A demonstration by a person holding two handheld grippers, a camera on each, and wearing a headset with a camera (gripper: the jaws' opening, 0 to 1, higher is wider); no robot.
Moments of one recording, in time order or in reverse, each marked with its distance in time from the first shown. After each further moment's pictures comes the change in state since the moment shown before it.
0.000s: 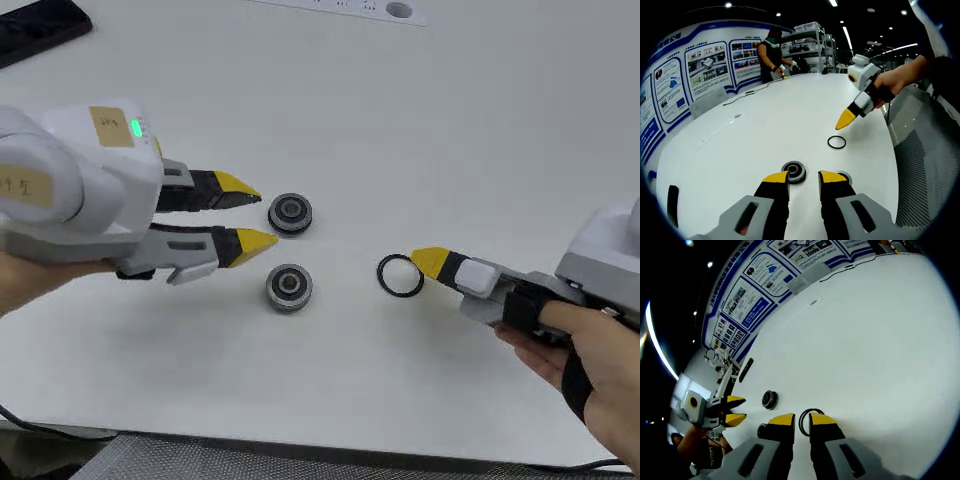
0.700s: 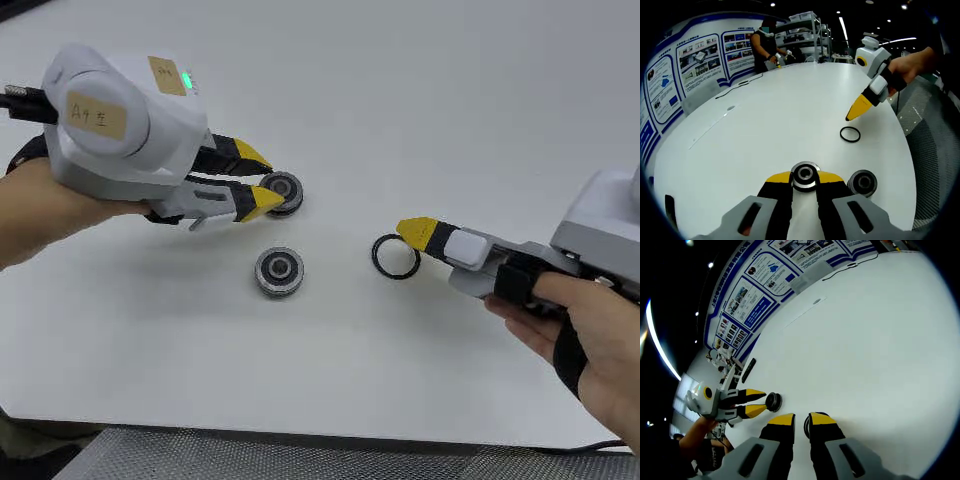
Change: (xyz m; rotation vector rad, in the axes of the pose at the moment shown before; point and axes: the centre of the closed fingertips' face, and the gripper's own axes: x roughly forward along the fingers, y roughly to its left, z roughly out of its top) left arm 0.041 0.018 -0.011 0.034 0.074 -0.049; right arm 0.008 0.001 0.004 0.012 0.006 0.020
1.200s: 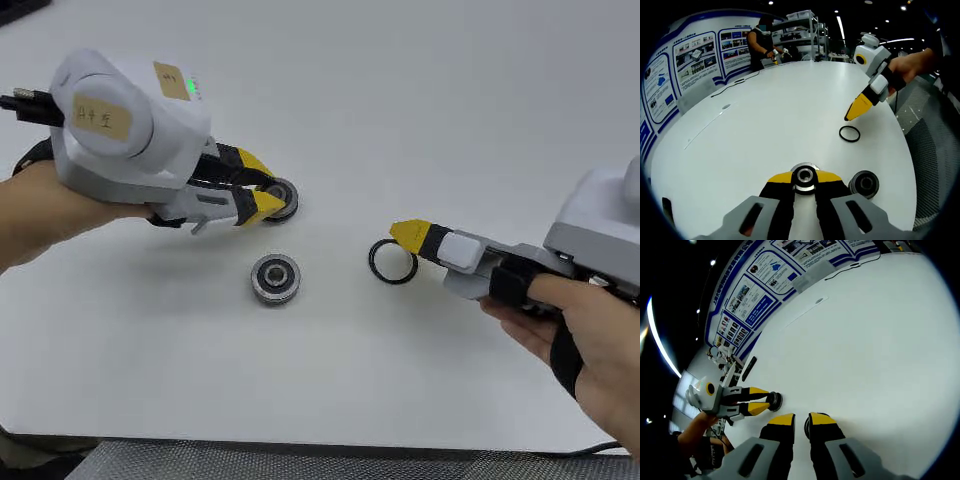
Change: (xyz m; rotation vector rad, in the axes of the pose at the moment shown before) left arm 0.006 -0.003 -0.002 0.001 0.013 -0.041; right arm 0.002 0.002 -0.001 -0.017 0.008 0.006
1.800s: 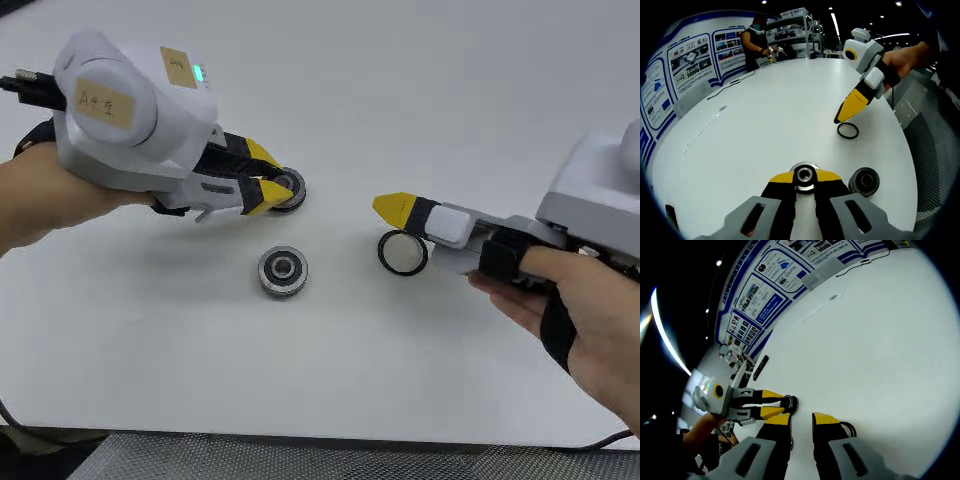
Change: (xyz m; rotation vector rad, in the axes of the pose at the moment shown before) left arm 0.002 -0.004 0.001 0.046 0.028 -0.025; right arm 0.023 0.029 0.005 -0.009 0.022 0.115
